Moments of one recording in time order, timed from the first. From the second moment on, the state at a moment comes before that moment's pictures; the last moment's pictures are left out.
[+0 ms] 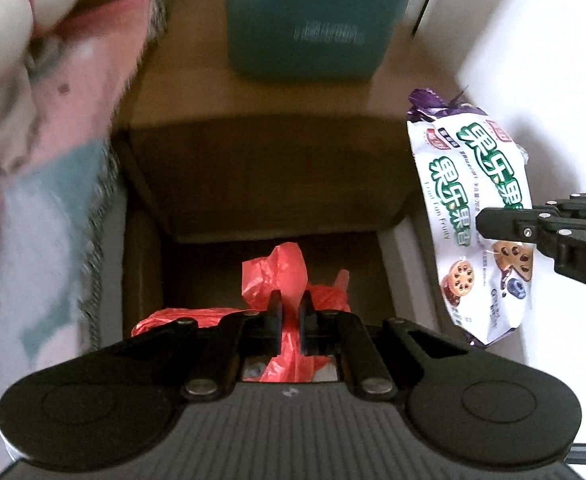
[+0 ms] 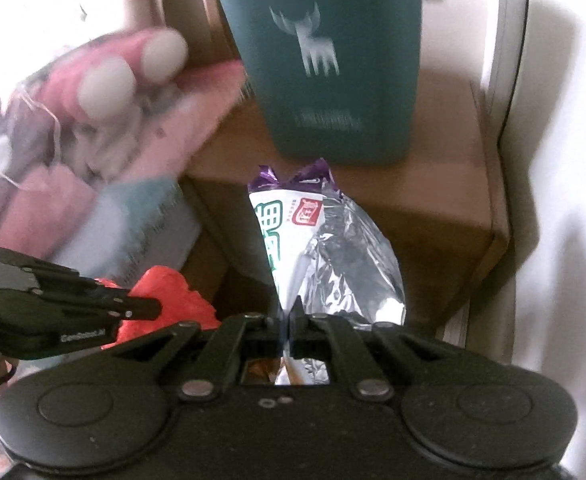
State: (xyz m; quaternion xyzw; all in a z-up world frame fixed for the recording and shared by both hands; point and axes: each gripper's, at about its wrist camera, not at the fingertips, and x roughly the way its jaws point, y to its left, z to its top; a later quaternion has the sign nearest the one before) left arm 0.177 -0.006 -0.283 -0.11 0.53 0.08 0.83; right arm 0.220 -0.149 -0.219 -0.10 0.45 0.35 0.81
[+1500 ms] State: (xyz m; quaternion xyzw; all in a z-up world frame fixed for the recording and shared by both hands) left arm 0.373 0.042 0.022 -0.05 0.31 0.13 0.94; right arm 0.394 -0.063 0.015 -0.05 0.28 0.36 0.89
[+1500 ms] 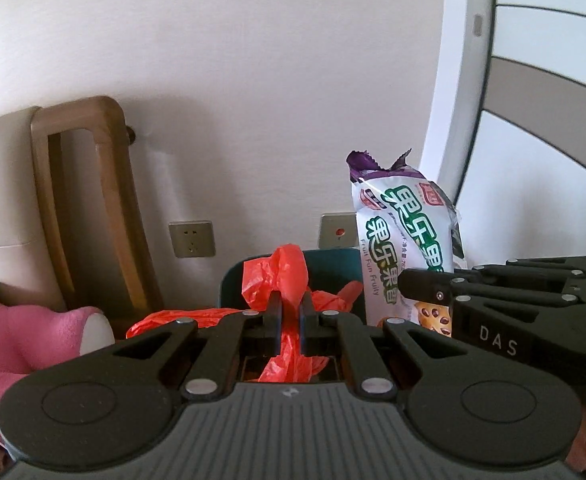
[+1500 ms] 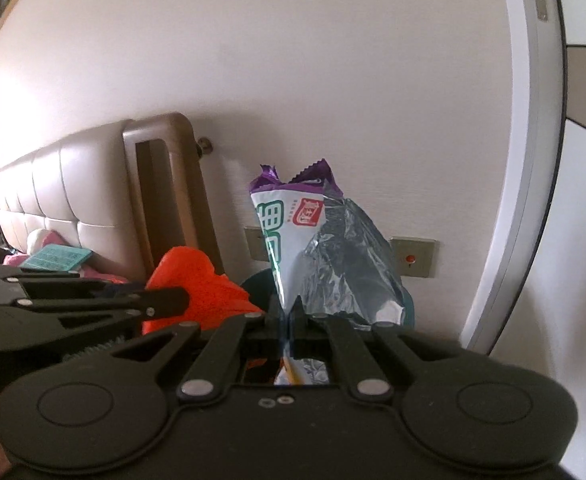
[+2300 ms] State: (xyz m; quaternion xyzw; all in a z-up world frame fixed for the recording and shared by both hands) left arm 0.423 0.051 -0.056 -0.07 0.42 0.12 0.90; right arm 0.434 -0.039 -0.021 -0.05 0.35 0.35 0.87
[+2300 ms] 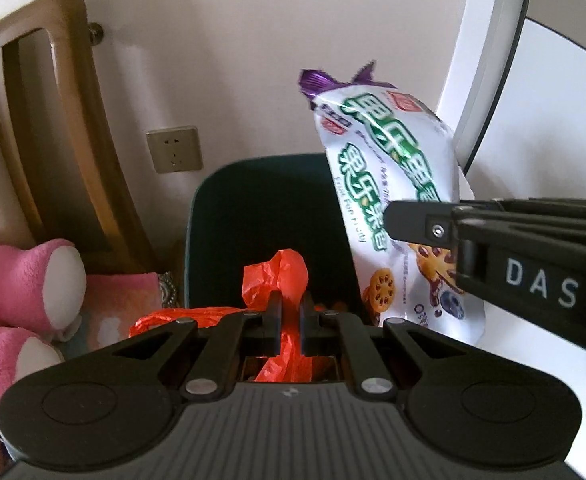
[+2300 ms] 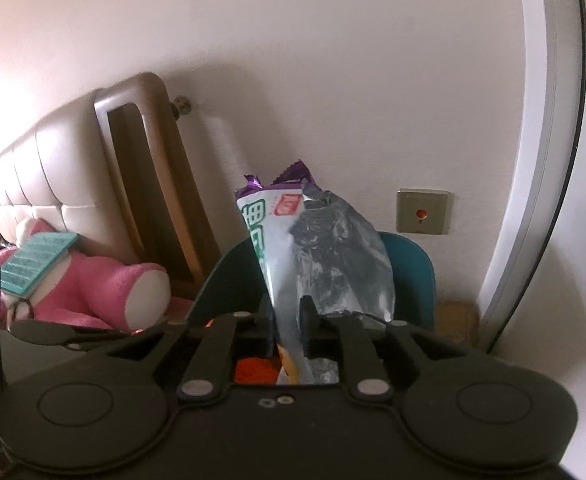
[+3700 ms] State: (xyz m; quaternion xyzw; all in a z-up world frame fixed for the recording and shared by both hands) left arm 0.289 0.023 -0.039 -0.07 0.38 0.09 0.92; right arm 0.297 -0.136 -0.026 -0.02 0.29 0.36 0.89
